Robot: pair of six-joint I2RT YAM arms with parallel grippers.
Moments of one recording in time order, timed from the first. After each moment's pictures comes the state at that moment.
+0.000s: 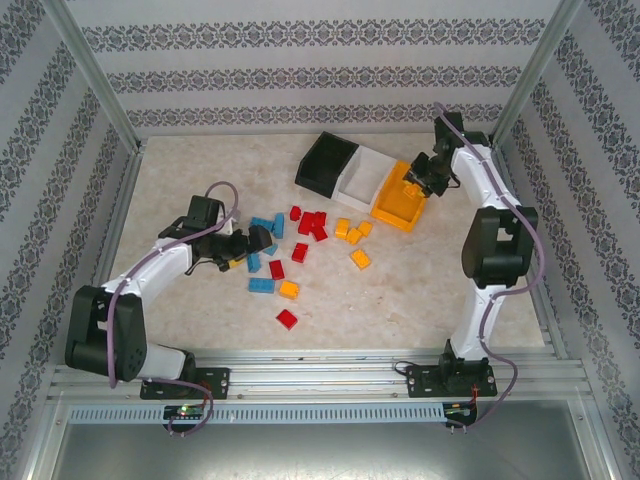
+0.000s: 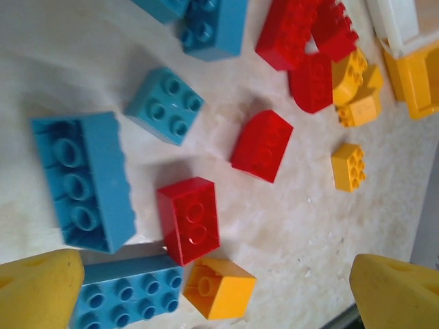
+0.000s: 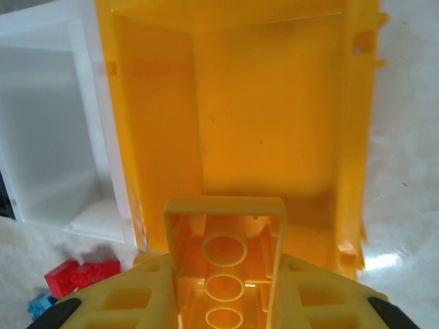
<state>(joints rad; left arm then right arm) -0.16 1.40 0.84 -0.47 0.55 -0.57 0.00 2.04 1.84 -1.02 -0.28 0.68</state>
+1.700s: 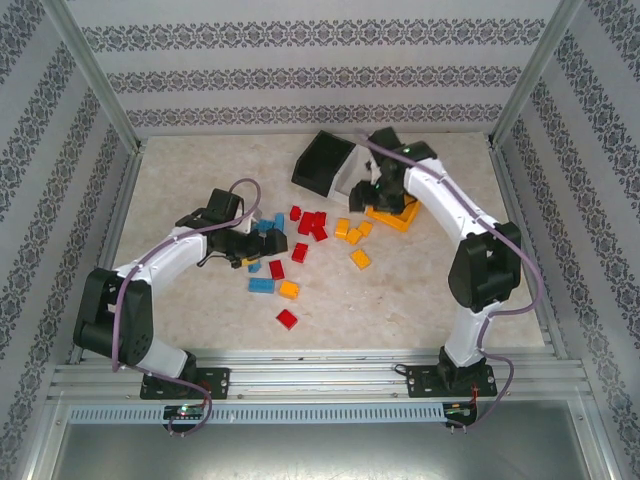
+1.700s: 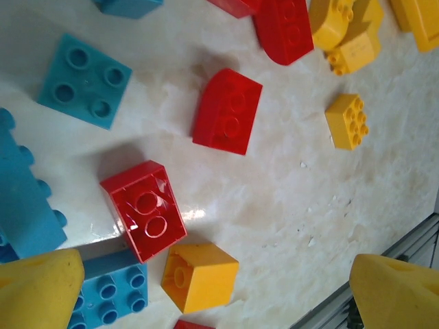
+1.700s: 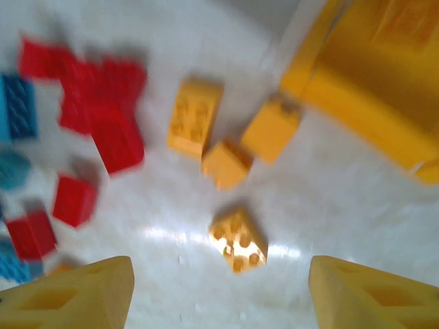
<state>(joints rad) -0.27 1.48 0.94 -0.57 0.54 -0.47 0.38 1.85 1.67 -1.15 -0.16 0.36</state>
